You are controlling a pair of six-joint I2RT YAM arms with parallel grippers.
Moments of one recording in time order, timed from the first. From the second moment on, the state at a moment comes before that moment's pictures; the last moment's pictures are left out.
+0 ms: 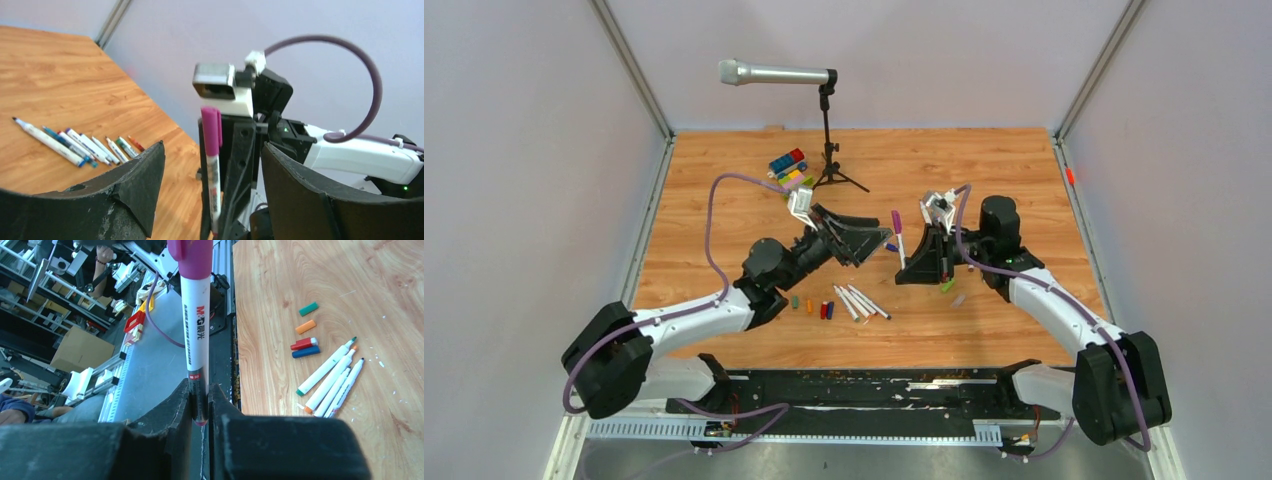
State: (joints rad) left arm -0.89 1.24 0.58 0.97 0.09 -0.77; right arm 0.30 1.19 0.67 0.26 -1.35 0.42
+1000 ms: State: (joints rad) left arm -0.79 1.49 0.70 1.21 0.43 -1.01; right arm 0.33 1.20 0.71 0.10 -1.44 0.26
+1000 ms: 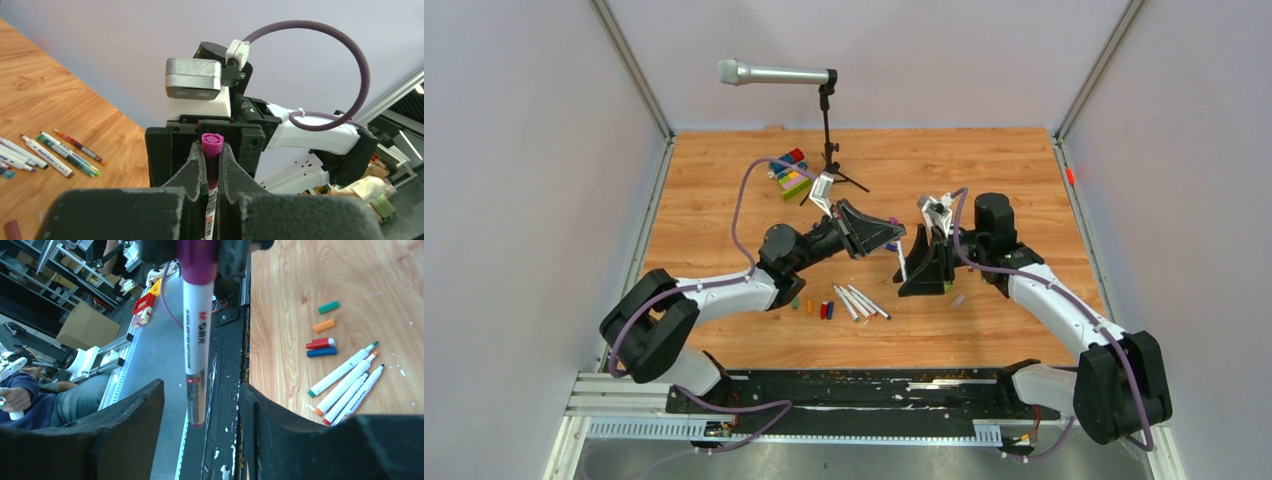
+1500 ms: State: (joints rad) left arm -0.92 1.38 0.63 1.00 0.16 -0.89; right arm 0.30 1.18 0.74 0.01 -1.33 0.21
